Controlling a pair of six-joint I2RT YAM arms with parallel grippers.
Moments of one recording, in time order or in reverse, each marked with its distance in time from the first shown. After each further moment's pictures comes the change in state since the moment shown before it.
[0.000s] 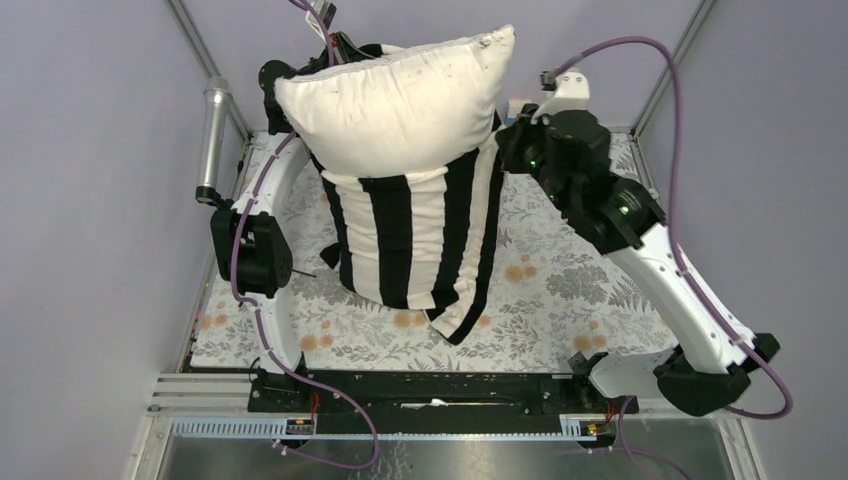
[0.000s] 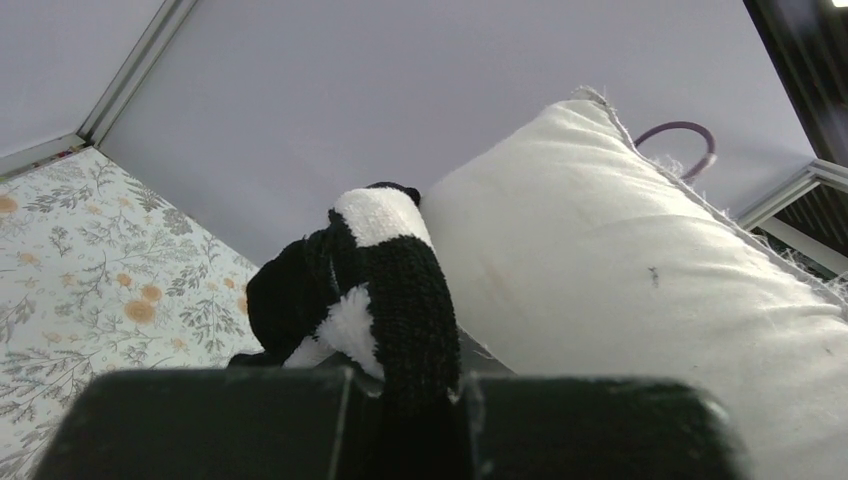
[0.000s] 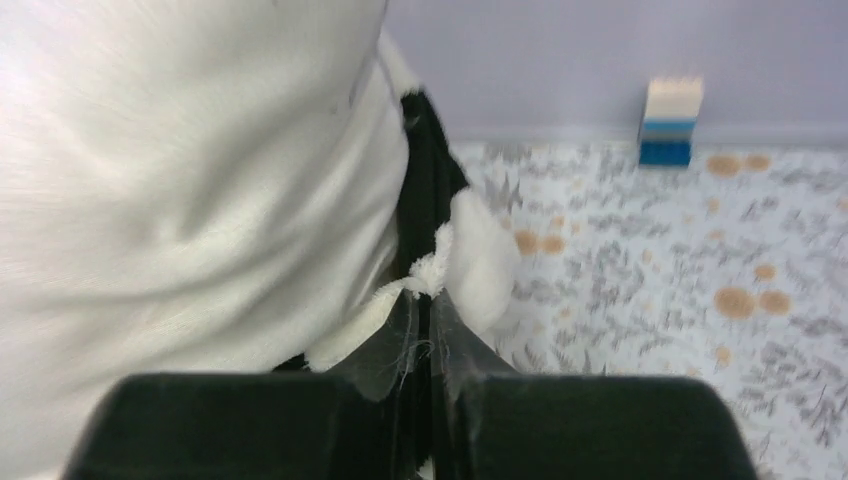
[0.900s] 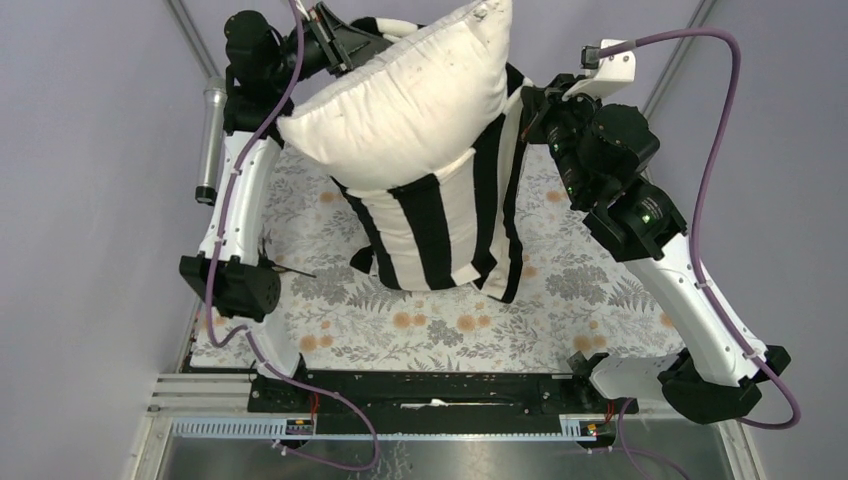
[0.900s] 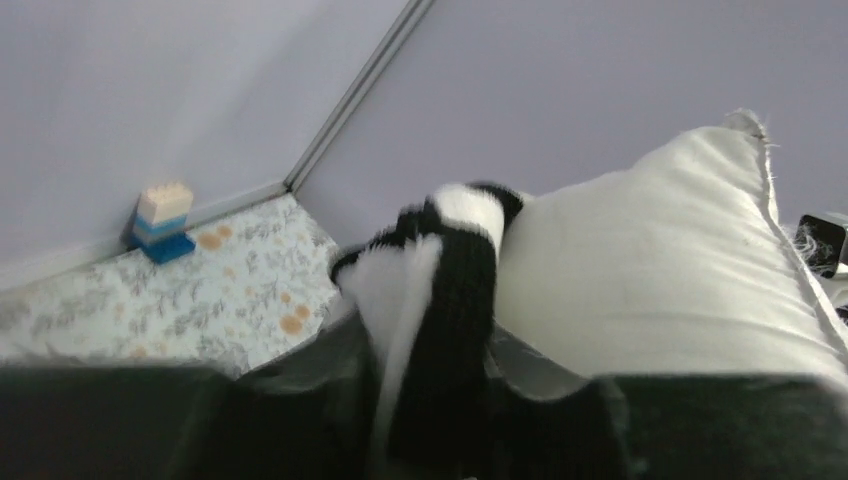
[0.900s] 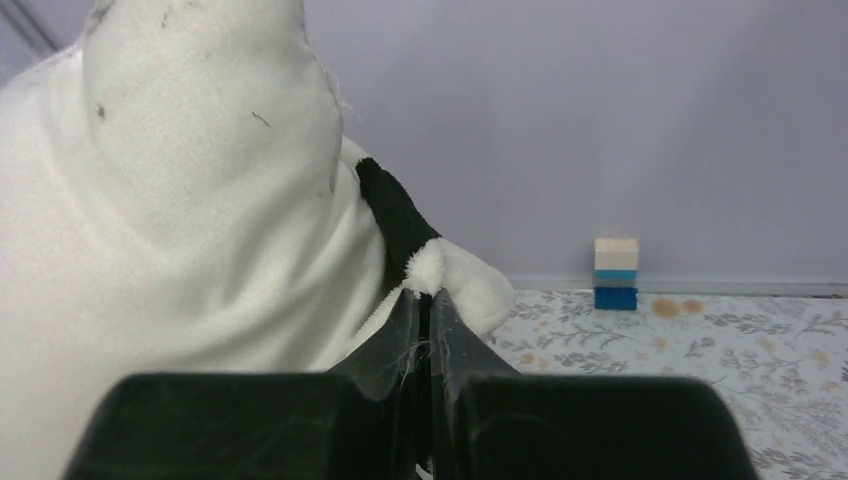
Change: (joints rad) left arm -0.008 -0.152 0.323 -0.940 -0.238 0.629; right arm 0.005 -0.065 0.048 0.262 0.100 -0.177
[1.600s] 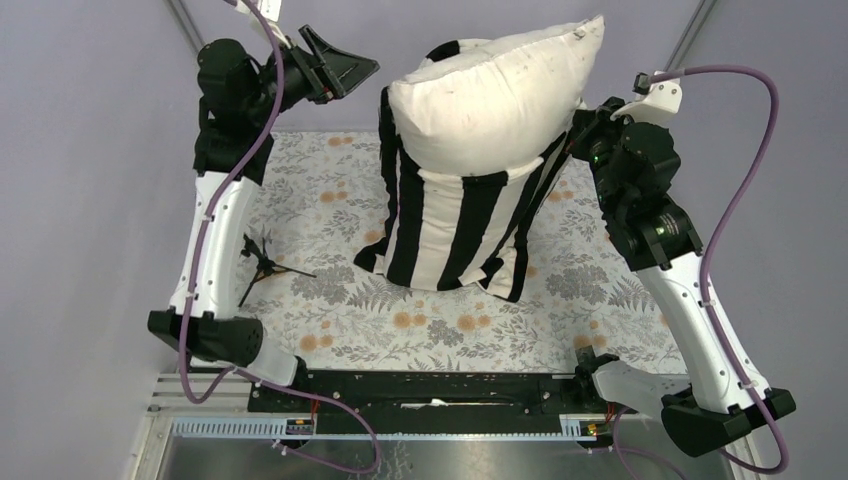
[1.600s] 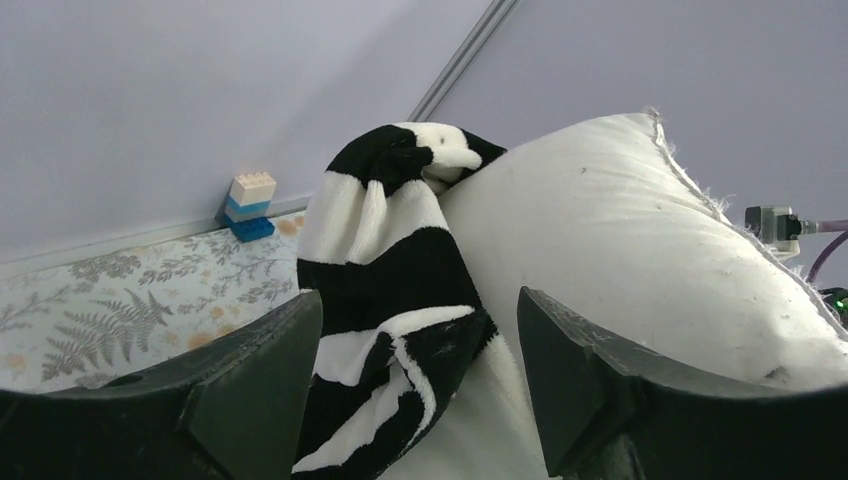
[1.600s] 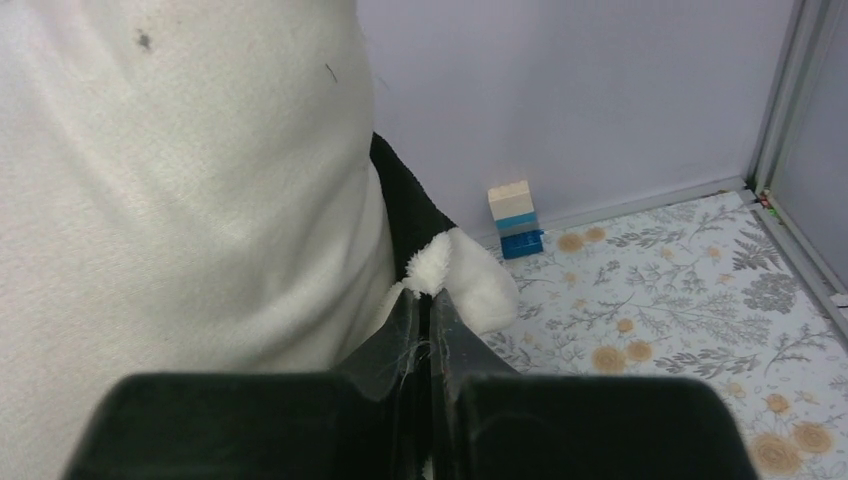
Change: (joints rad) left arm -0.011 -0.307 -0.309 -0.132 -0.202 0.186; right arm -0.309 -0.138 -0.271 0.004 -0.045 0.130
